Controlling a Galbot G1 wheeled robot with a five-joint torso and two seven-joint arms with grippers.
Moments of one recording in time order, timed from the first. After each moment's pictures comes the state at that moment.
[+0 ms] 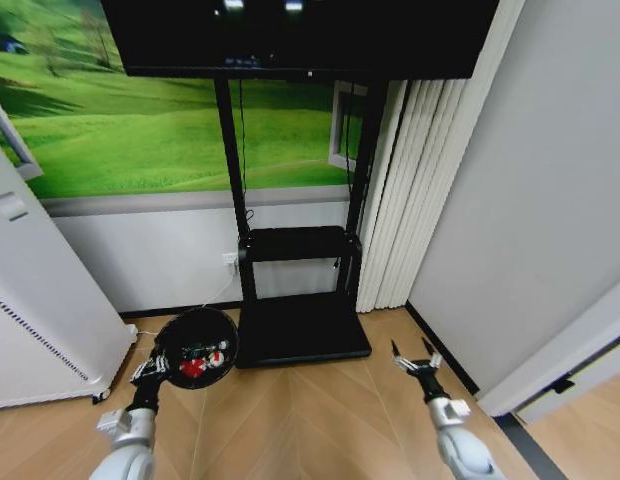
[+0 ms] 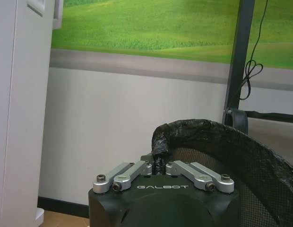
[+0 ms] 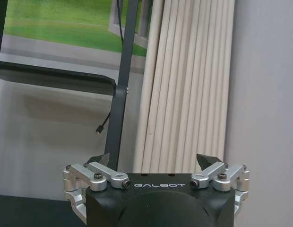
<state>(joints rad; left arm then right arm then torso) 1.59 -1.29 -0.71 -1.90 -0.45 -0.19 -0.07 -1.50 1.23 0.74 1.46 0.32 0.61 -0.16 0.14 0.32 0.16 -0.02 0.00</state>
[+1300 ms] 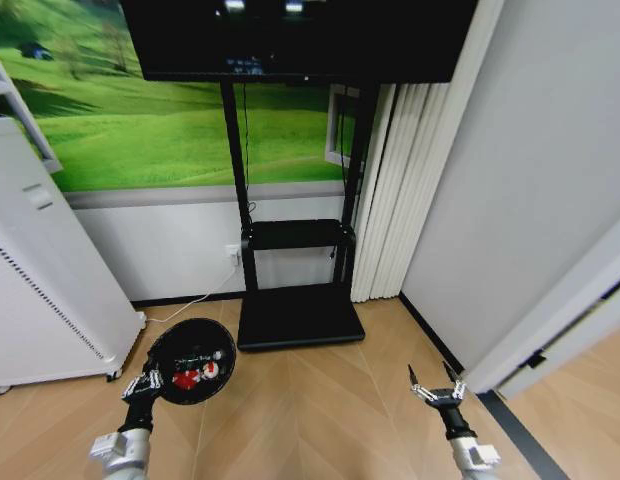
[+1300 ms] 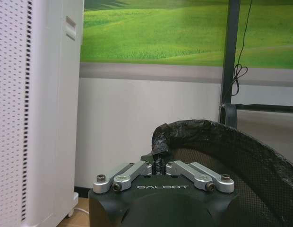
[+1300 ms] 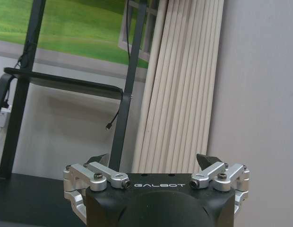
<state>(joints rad) 1.64 -1.34 -0.74 -1.90 -0.39 -0.25 -0.05 -1.60 1.28 0.81 1.48 0.29 0.69 -0.22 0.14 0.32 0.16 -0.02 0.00</state>
